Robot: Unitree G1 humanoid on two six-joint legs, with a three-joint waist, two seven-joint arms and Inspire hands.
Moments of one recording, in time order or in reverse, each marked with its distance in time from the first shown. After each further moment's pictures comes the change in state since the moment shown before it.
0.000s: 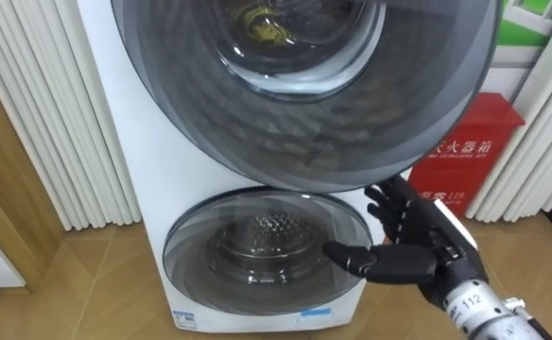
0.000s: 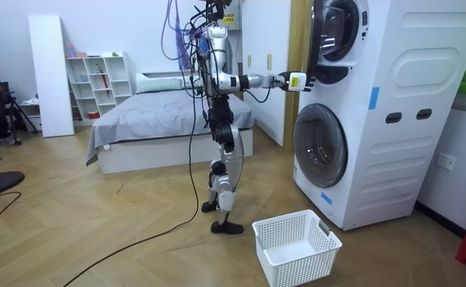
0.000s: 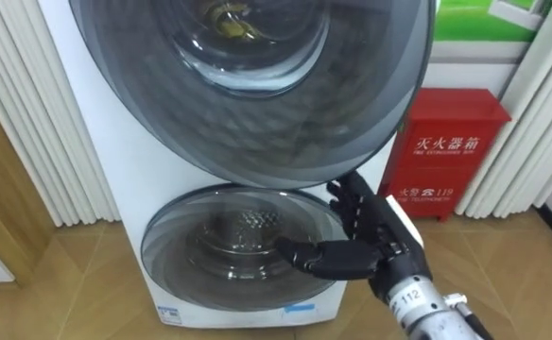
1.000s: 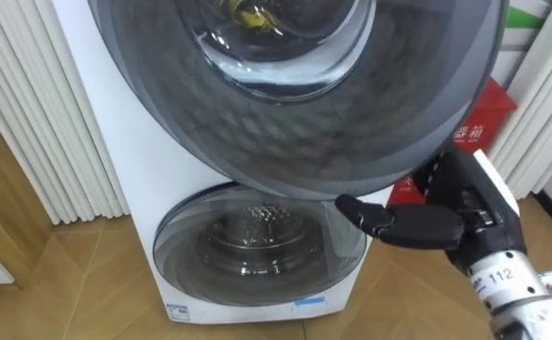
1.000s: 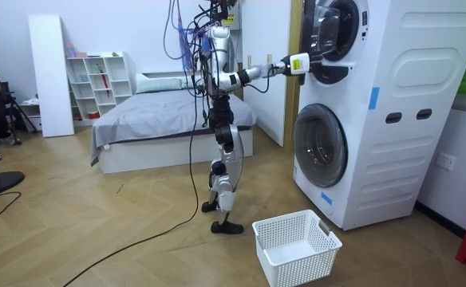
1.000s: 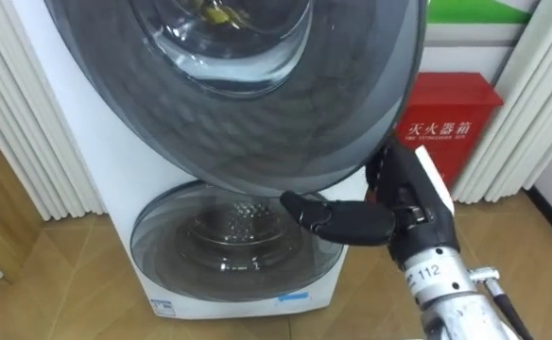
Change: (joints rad) left arm -0.026 -0.007 0.012 0.060 0.000 -0.080 -0.004; right arm -0.012 0.001 -0.069 -0.294 -0.103 0.033 -0.123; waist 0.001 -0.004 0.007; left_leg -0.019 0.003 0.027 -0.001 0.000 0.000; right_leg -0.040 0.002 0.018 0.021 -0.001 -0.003
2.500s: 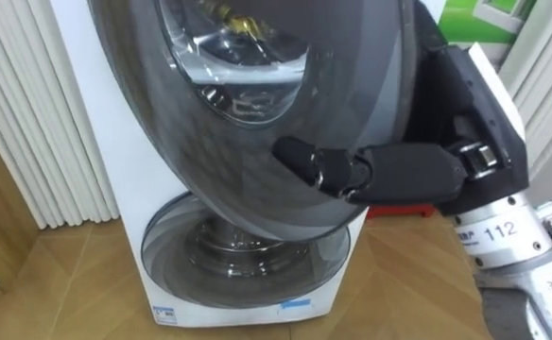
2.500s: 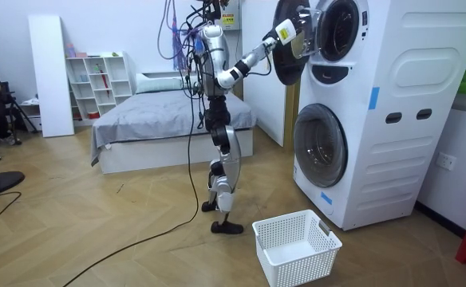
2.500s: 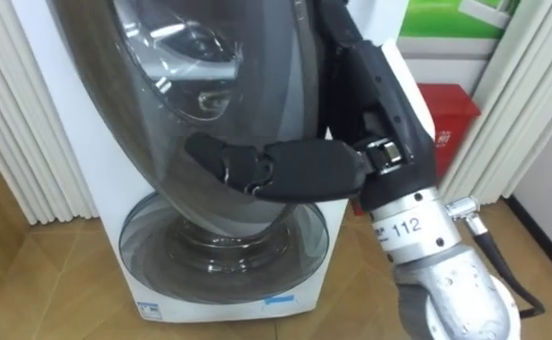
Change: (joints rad) left arm -0.048 0.033 -0.119 0.016 0.002 -0.009 -0.035; right arm -0.170 0.063 0.090 -0.159 -0.027 -0.049 0.117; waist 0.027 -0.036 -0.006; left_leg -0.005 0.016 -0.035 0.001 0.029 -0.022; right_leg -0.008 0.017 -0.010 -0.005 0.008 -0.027
